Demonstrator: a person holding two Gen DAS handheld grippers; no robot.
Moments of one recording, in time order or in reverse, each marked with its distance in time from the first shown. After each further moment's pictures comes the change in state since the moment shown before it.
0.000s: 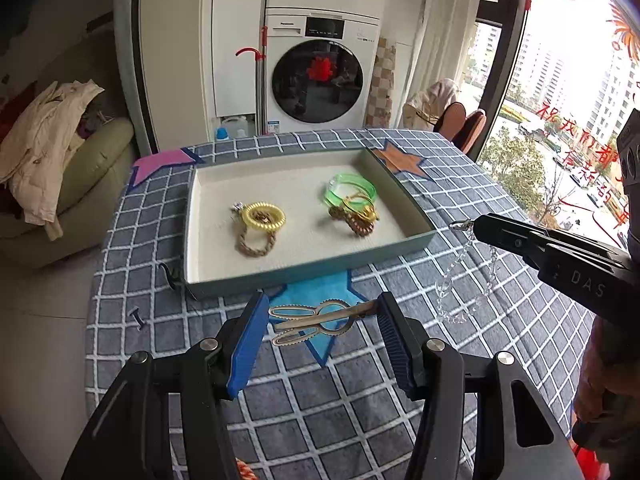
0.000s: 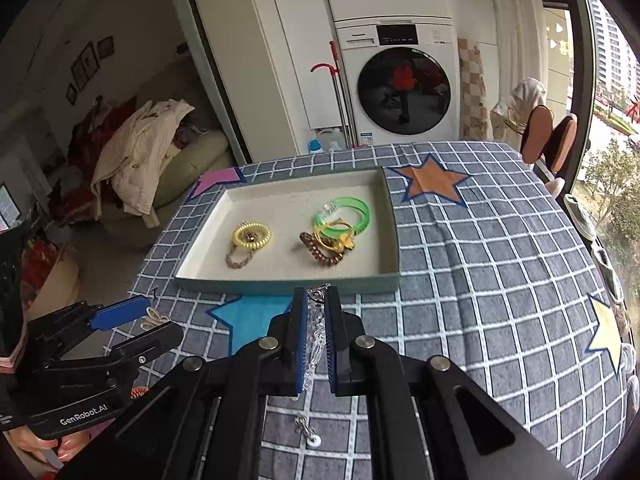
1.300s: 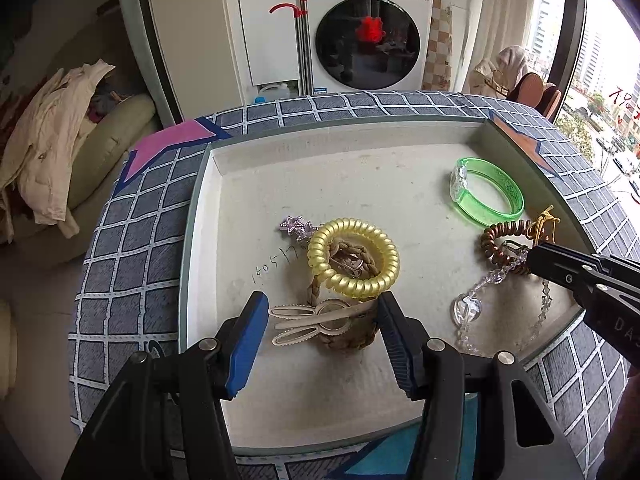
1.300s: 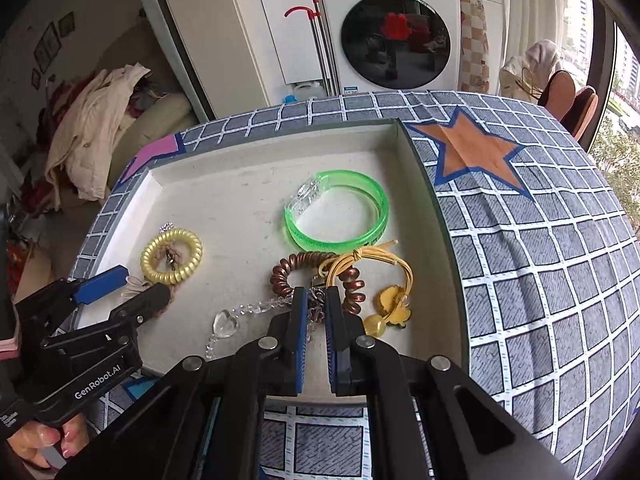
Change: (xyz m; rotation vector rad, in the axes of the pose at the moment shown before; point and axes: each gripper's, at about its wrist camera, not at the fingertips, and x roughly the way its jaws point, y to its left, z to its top) left arm 0.163 0.059 0.039 -0.011 0.120 0.169; right arm 0.162 -0.023 0.021 0.057 0.178 -0.086
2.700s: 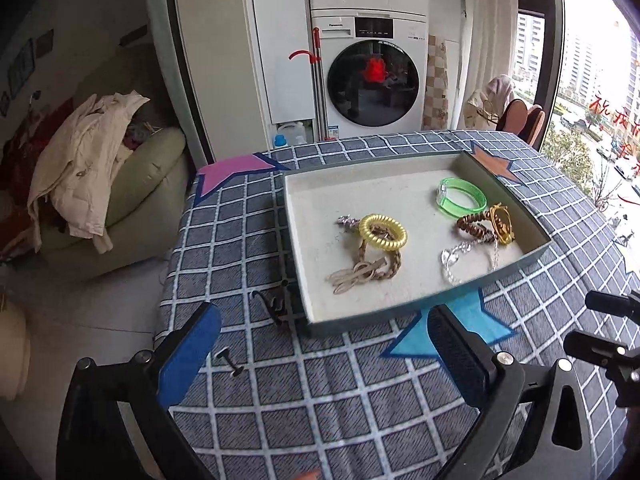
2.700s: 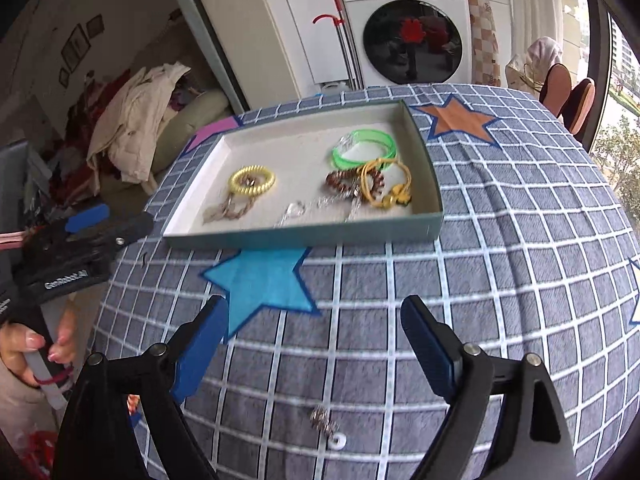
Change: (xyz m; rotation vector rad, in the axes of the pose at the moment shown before) left arm -0.117 0.040 -0.059 0.023 -0.144 0.039; right arm -0.101 0.013 -0.094 -0.032 -0.002 0.095
